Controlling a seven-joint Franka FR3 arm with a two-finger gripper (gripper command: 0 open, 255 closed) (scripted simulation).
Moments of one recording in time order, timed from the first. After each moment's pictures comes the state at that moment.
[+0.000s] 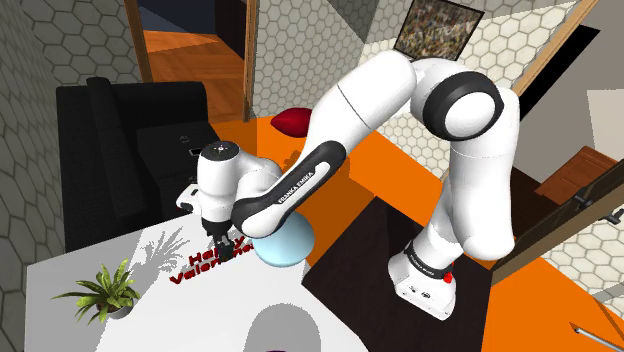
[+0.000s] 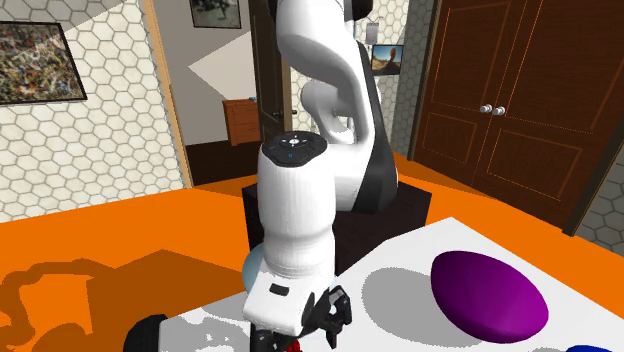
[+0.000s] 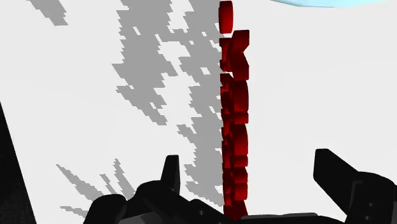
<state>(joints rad) 0.46 0.51 0.22 -2.02 -0.14 2.56 -0.52</state>
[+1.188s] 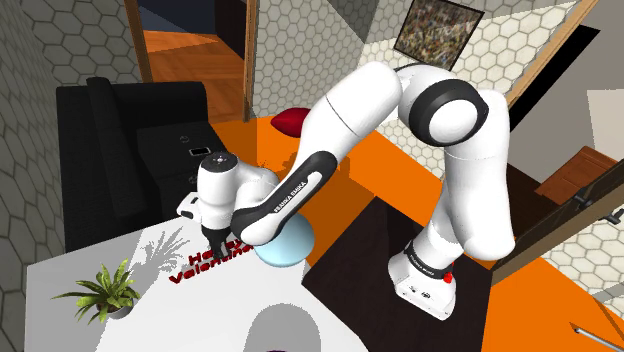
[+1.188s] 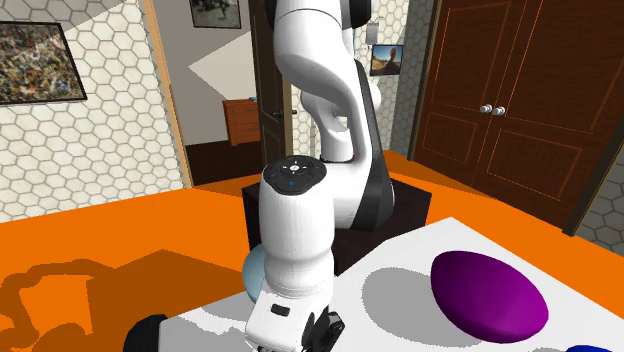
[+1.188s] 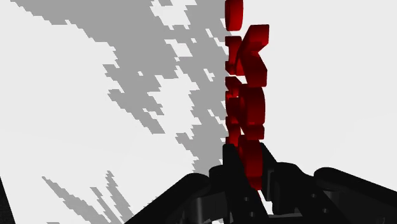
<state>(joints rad) 0.47 0.58 0.20 -2.00 -0.16 2.61 -0.51</state>
